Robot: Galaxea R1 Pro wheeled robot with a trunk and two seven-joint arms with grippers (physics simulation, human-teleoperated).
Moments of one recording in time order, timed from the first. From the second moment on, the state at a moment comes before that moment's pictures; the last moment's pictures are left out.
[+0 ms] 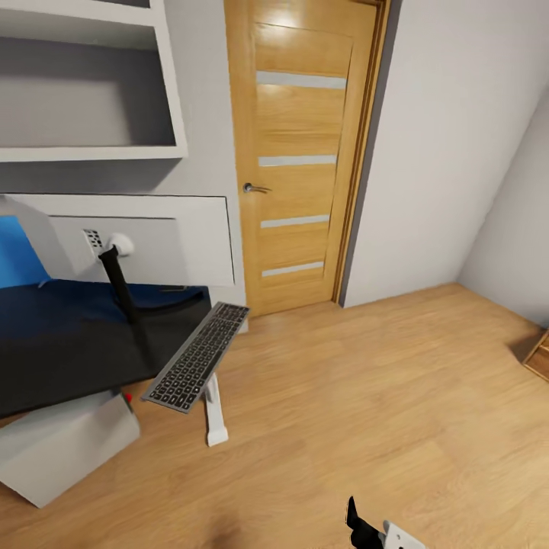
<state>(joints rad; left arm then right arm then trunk) -0.01 -0.05 -0.19 -0.75 0.28 0.02 0.27 -0.40 0.09 0.48 0.02 -1.09 -0.83 0.20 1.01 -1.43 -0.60</state>
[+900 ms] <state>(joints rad) -0.01 -0.05 -0.20 -0.75 0.28 0.02 0.26 -0.40 0.09 0.48 0.02 -1.09 -0.83 0.20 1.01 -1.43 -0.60</state>
